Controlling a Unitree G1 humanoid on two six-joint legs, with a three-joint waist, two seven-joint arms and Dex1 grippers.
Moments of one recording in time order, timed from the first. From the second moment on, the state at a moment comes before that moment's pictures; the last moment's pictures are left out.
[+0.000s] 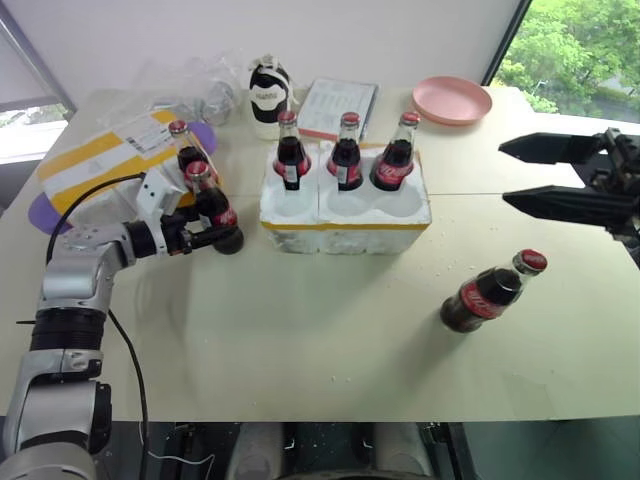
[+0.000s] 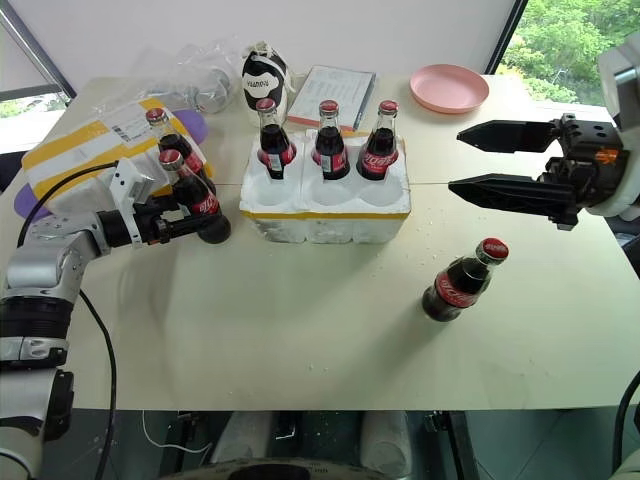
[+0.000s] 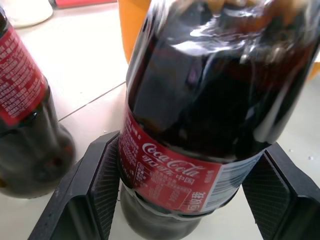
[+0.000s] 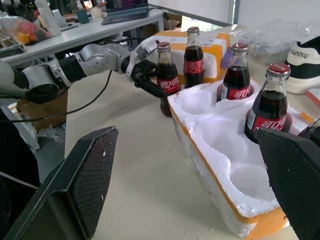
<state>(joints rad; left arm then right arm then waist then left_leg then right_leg) -0.57 0.71 0.09 0.35 -0.37 0.39 -1.07 -0.58 -1.14 -0.41 -0.15 0.96 0.95 1.24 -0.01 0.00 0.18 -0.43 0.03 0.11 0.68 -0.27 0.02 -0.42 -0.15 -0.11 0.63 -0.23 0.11</state>
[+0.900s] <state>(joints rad) -1.14 0.56 -0.12 0.26 -0.52 0.71 -1.28 -0.44 -1.15 -0.49 -0.18 0.97 0.94 1.18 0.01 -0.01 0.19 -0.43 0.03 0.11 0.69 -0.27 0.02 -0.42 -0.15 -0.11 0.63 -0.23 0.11</state>
